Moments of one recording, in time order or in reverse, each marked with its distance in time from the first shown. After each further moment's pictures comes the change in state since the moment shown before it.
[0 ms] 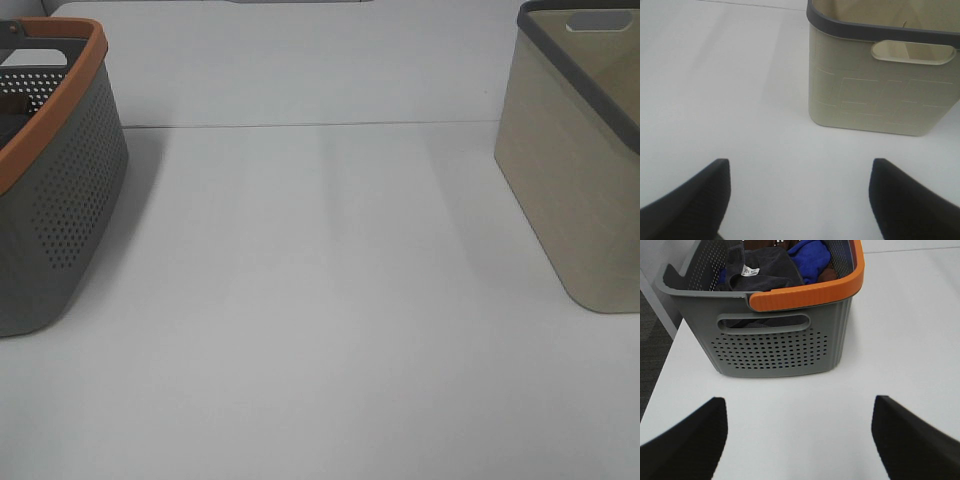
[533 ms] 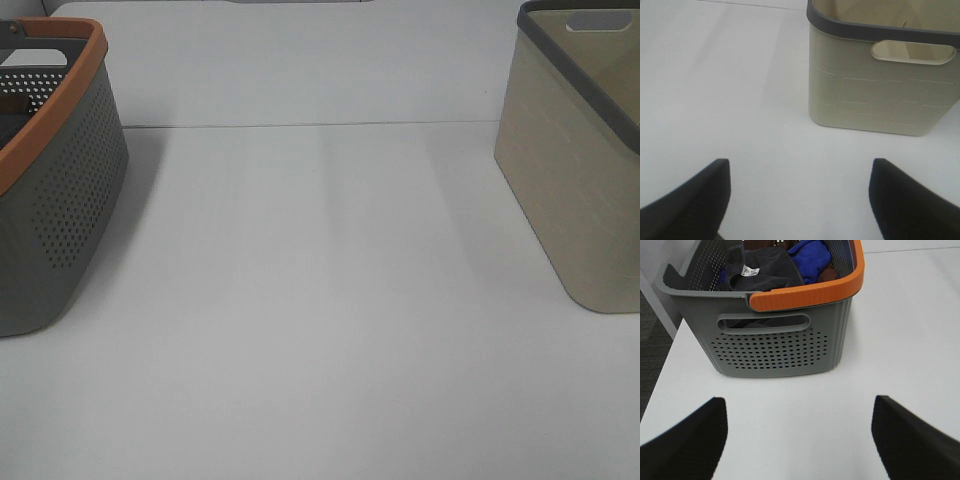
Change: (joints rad) left arm 0.000 0.000 0.000 0.000 0.000 0.000; right arm 0.000 0.000 0.000 0.000 0.000 0.000
